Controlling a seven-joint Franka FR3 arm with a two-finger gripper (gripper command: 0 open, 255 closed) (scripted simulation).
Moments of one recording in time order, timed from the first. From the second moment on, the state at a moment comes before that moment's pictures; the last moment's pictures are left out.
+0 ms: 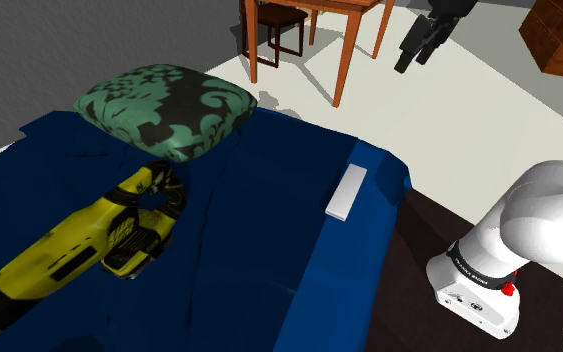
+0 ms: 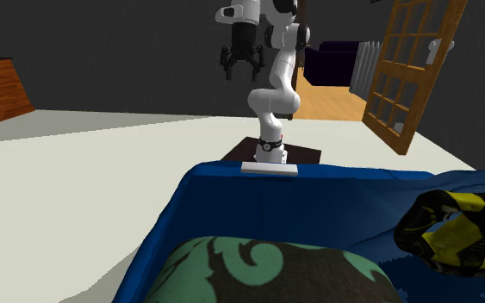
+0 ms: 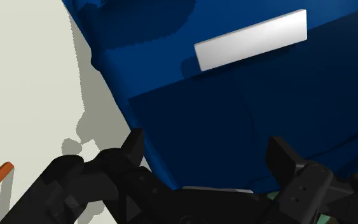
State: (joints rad) arm 0.01 -0.80 -0.04 -2.29 0.00 1.69 0.02
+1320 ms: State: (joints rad) arm -0.14 -0.69 0.36 -2.71 0.23 2.07 0.90
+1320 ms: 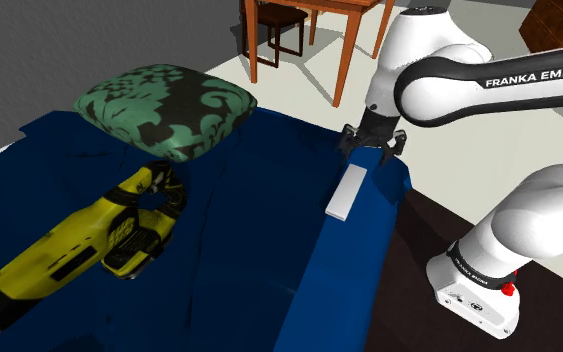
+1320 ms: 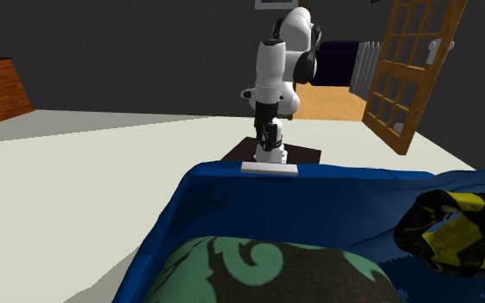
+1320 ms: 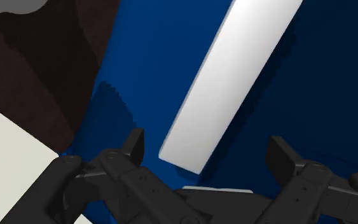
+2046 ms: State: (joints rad) arm -0.19 -0.49 0.50 -2.77 0.29 2.29 1.13
